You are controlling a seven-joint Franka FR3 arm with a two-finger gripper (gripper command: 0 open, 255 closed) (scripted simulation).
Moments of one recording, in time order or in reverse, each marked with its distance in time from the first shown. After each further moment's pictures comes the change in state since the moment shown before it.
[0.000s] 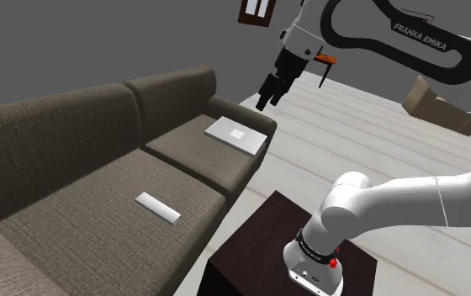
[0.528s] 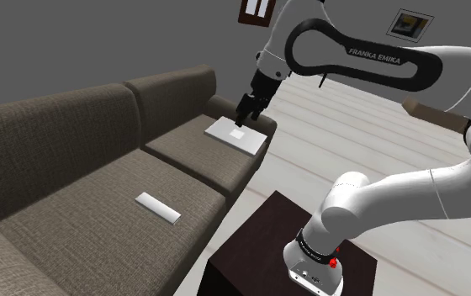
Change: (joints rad) arm 0.008 0.095 0.049 -0.110 0.021 0.185 0.031
